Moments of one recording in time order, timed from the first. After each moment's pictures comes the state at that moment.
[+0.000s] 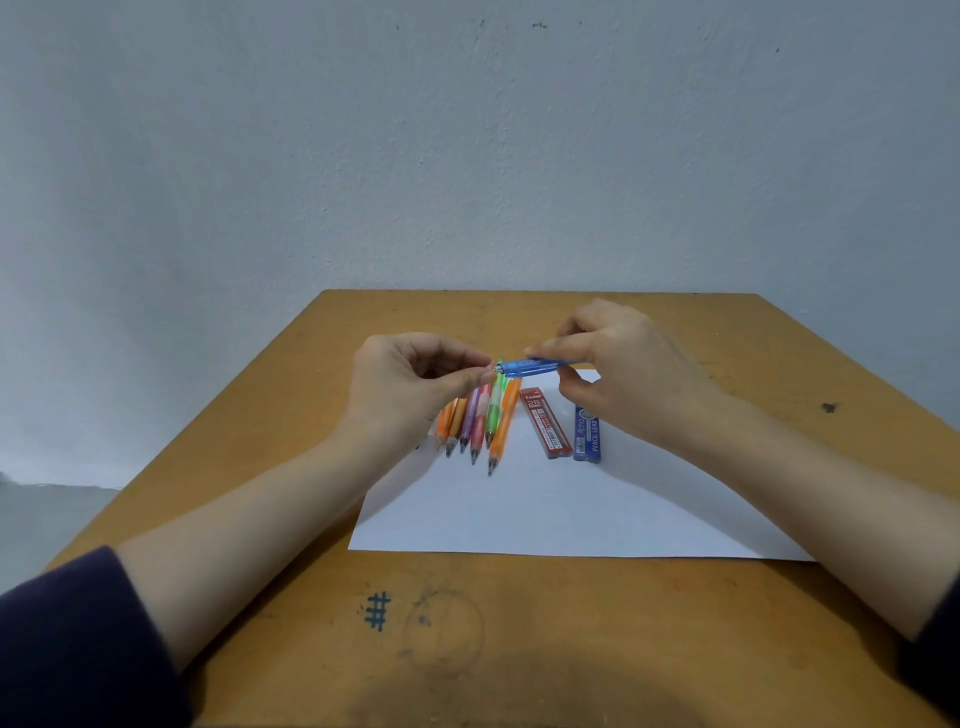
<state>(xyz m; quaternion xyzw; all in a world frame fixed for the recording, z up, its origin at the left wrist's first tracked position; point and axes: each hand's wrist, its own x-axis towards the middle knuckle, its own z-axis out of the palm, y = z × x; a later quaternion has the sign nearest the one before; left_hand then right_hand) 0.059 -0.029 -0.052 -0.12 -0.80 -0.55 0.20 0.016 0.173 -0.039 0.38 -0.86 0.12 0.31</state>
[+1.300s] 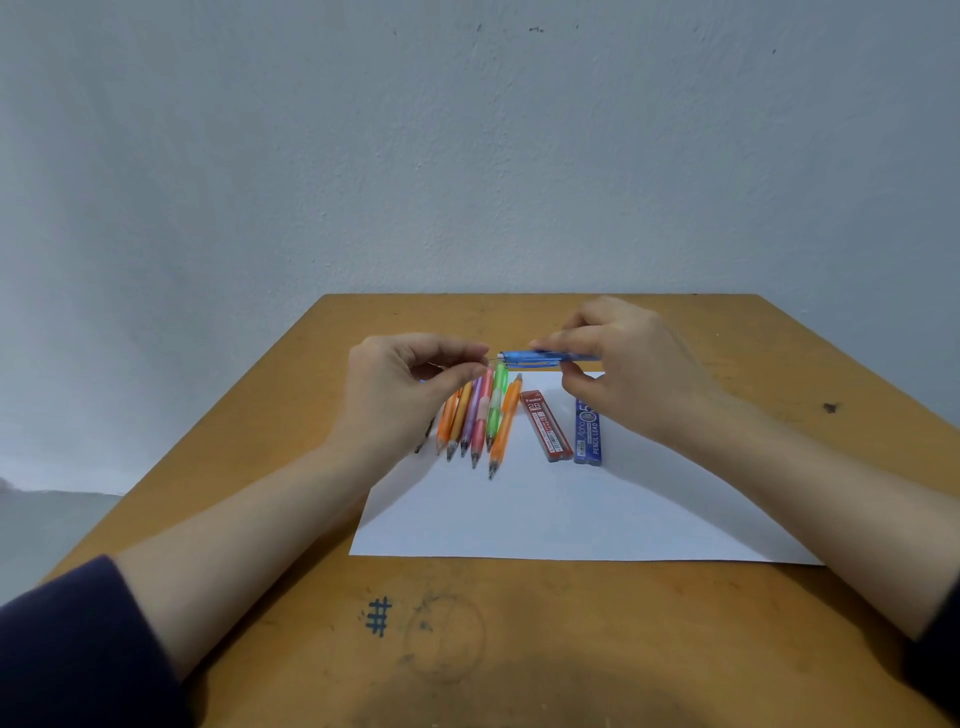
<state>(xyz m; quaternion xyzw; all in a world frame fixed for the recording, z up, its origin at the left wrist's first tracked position) 0.053 -0.038 -0.055 -0.18 -0.82 -0.47 0.26 0.012 0.174 -0.039 0.37 -0.85 0.14 0.34</state>
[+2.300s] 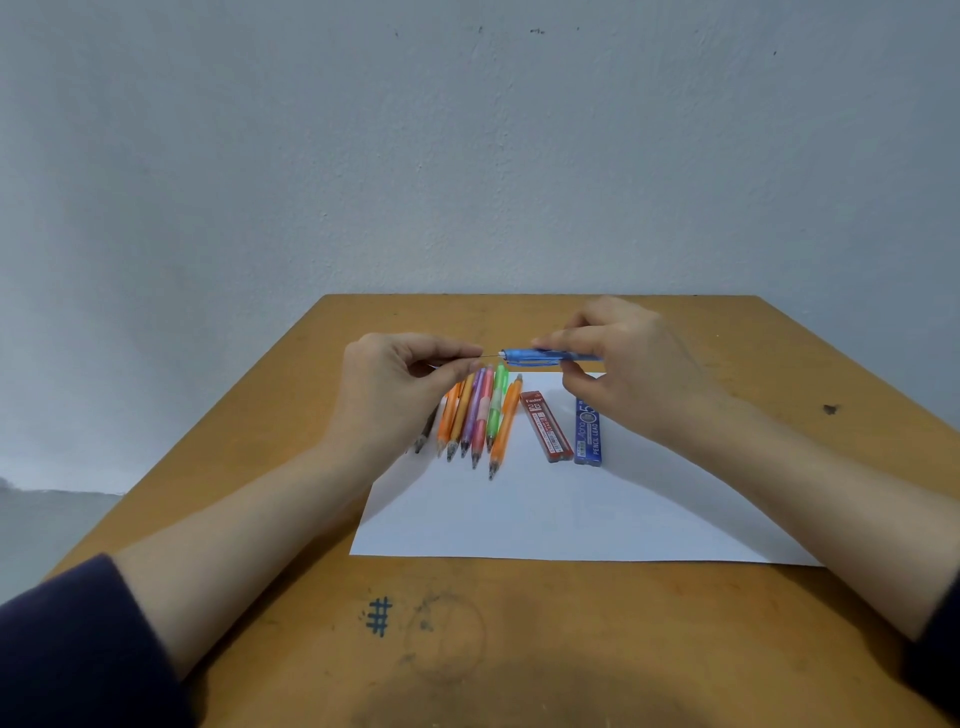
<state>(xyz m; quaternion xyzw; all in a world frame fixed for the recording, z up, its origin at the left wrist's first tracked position) 0.051 -0.040 -0.056 -0.16 -0.83 -0.46 0.28 0.009 0.176 -0.040 0.38 -0.84 0.14 0.36</state>
